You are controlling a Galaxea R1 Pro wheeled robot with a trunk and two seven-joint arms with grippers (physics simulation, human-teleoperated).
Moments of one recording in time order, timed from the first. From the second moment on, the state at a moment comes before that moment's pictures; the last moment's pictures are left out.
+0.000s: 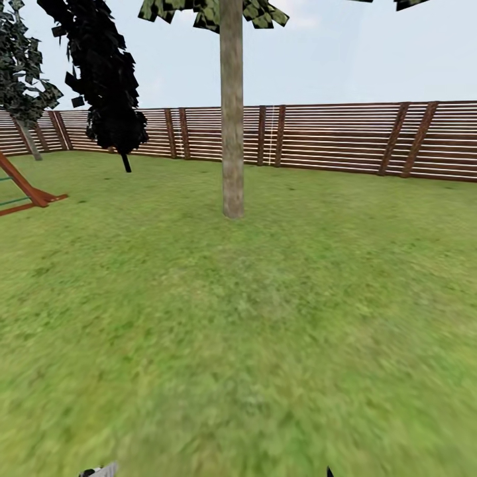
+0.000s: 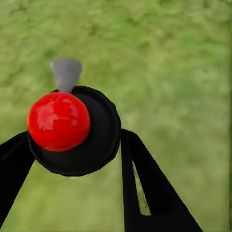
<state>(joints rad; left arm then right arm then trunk) -0.10 0.05 0.08 -0.53 0.27 -0.48 0.22 -0.30 0.02 -1.39 -0.22 0.92 -0.64 0.44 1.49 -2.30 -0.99</state>
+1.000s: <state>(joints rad) -0.10 0.05 0.08 -0.53 0.27 -0.48 0.22 -0.30 0.02 -1.39 -0.22 0.92 -0.64 0.44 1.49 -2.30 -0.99</state>
